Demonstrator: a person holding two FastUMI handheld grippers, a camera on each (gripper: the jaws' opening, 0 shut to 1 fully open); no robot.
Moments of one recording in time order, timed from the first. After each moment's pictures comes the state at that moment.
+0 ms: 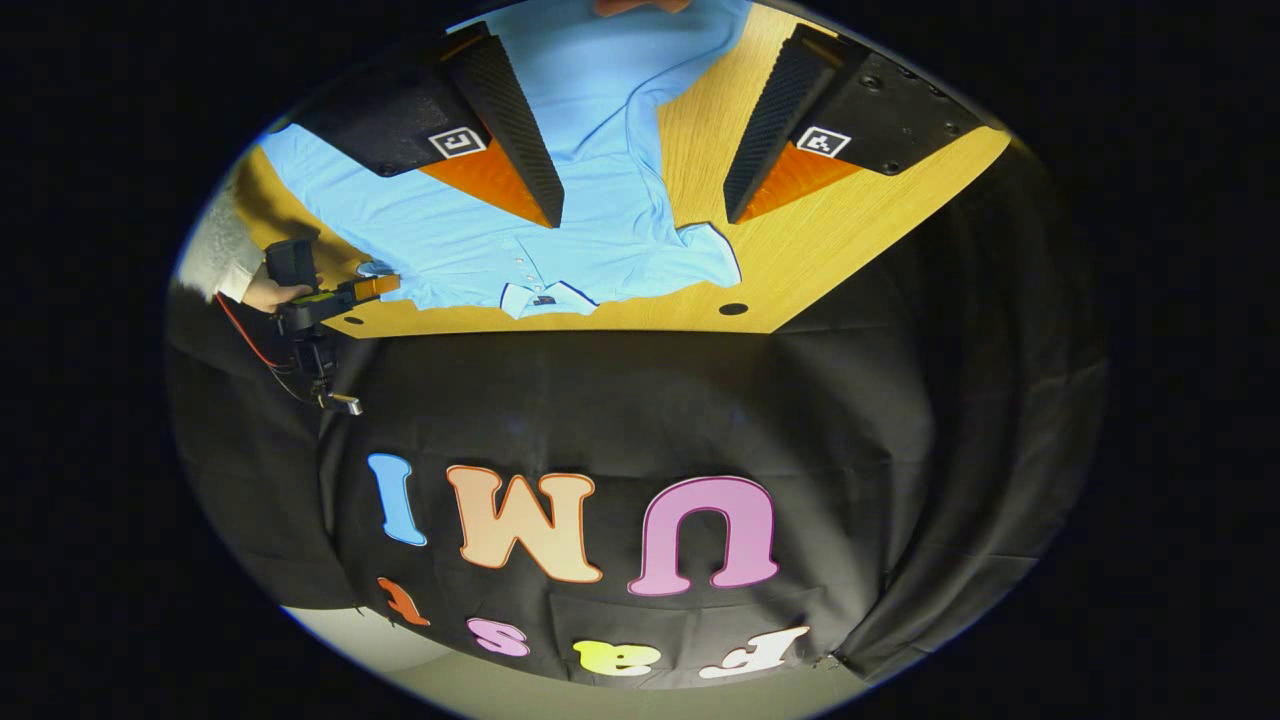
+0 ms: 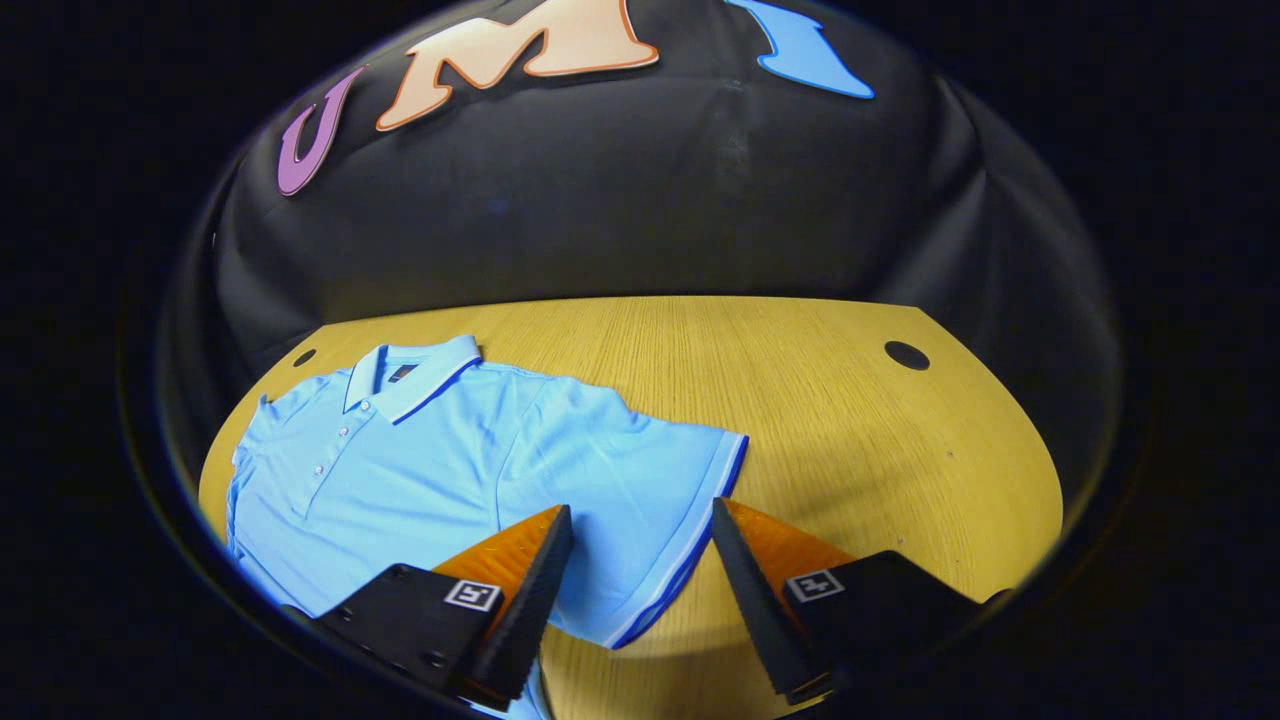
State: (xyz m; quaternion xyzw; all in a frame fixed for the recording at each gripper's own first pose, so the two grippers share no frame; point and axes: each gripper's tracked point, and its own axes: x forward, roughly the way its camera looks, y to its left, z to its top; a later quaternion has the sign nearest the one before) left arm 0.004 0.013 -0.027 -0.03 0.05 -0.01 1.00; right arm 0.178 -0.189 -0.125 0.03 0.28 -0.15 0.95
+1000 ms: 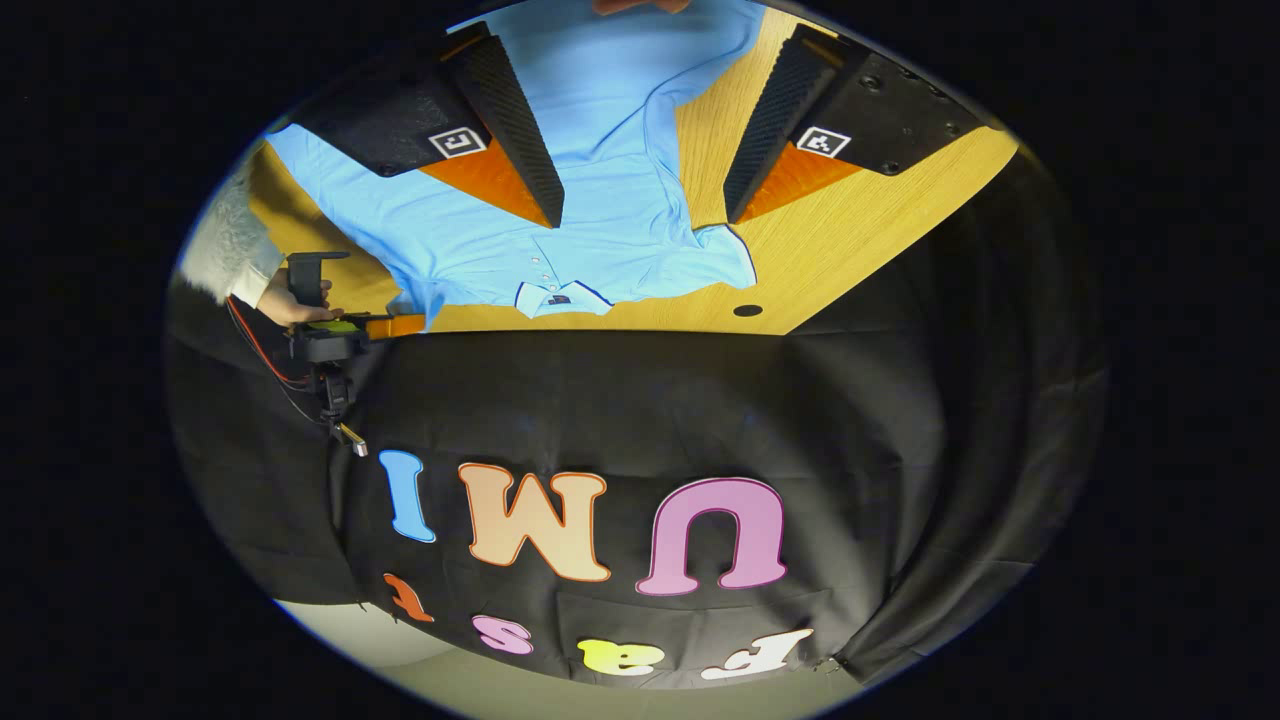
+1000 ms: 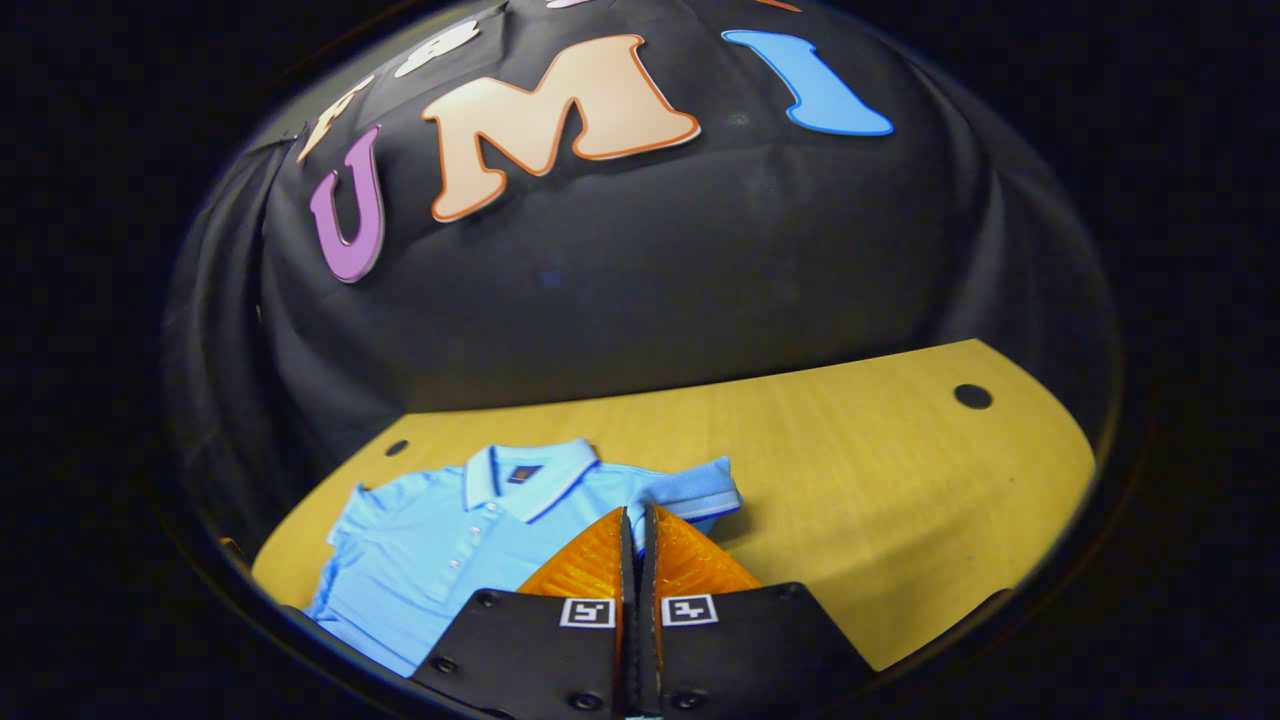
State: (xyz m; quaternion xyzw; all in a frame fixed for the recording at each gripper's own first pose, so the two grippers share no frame) left arm 0.001 0.002 -0.026 -0.03 0.05 -0.02 1.00; right arm 0.219 -0.092 -0.048 0.12 0.17 -0.04 0.98
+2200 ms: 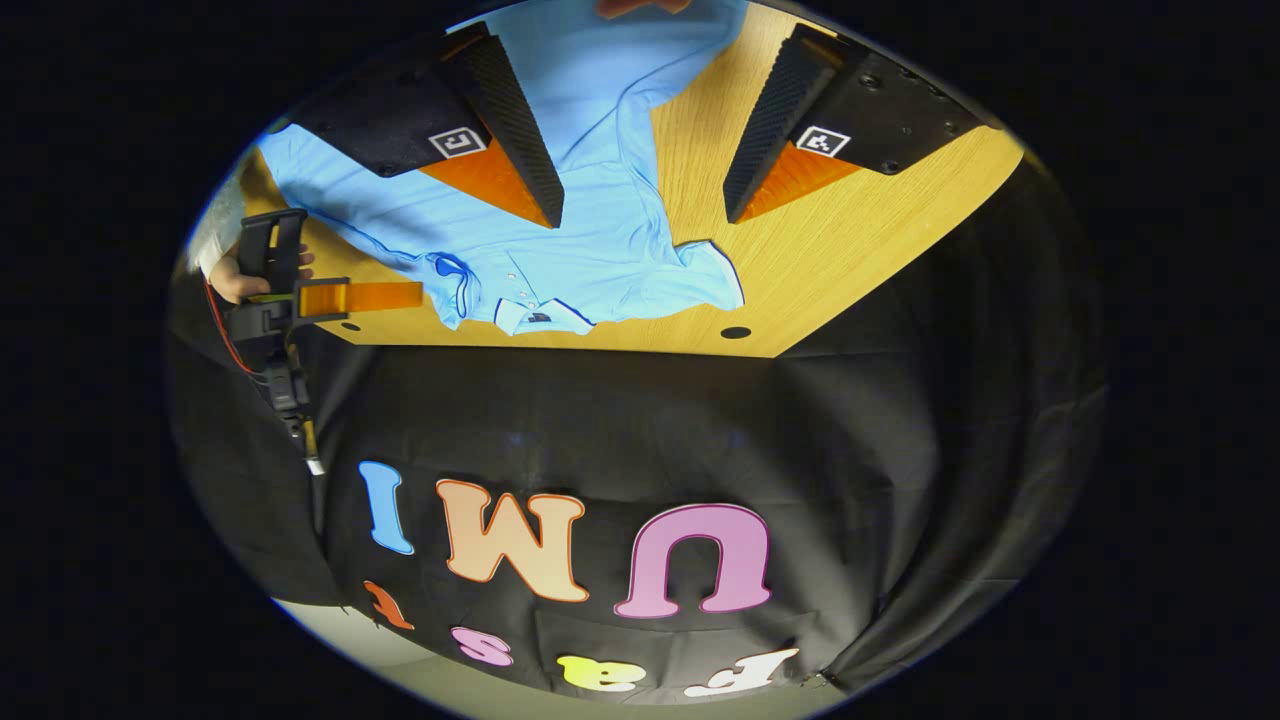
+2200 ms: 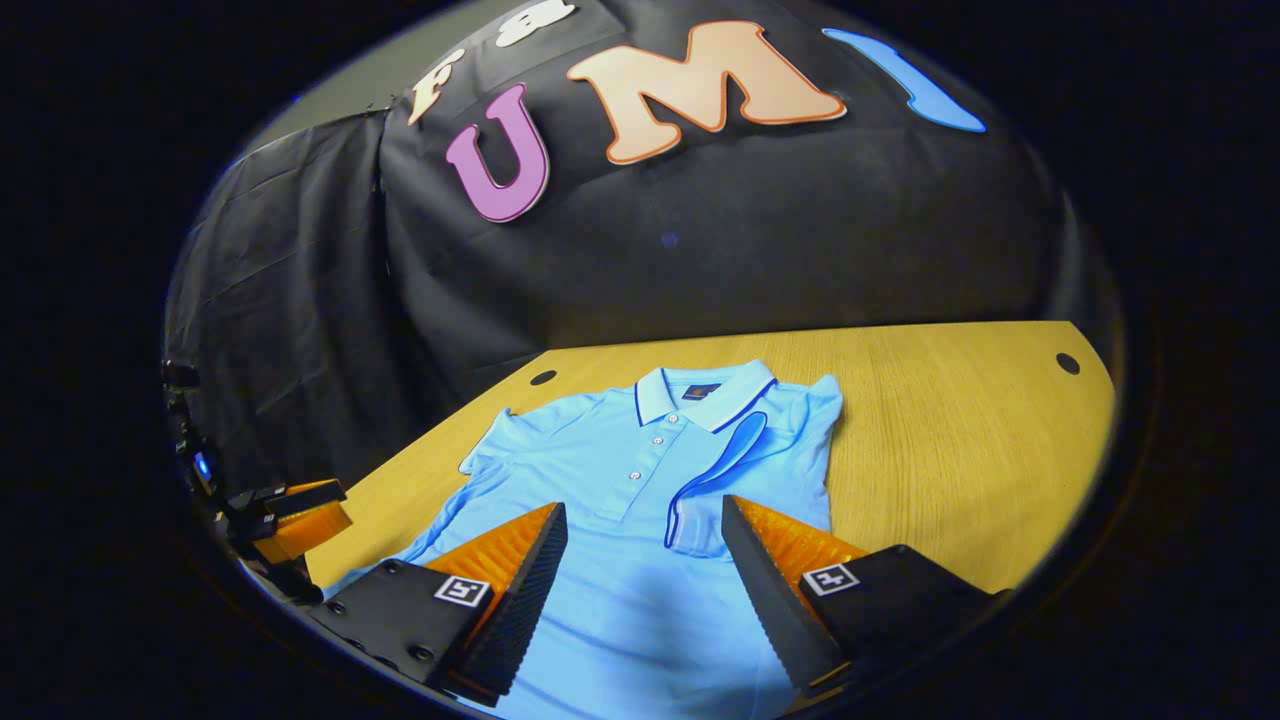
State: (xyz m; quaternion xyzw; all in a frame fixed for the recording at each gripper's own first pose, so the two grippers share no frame) left arm 0.020 0.026 -0.052 -0.05 0.09 -0.02 0.99; right arm 0.123 0.020 -0.066 0.09 0.20 0.10 0.97
